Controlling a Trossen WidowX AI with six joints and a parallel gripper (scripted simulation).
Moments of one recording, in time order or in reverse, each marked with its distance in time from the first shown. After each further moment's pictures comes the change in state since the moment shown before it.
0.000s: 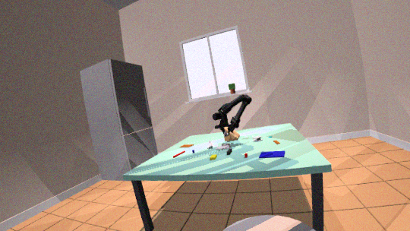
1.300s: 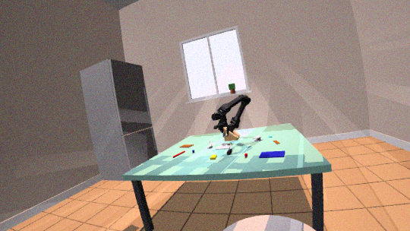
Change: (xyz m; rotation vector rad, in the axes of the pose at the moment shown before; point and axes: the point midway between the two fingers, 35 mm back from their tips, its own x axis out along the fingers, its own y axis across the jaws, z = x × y) arm -0.003 0.001 0.033 0.054 -0.001 -0.006
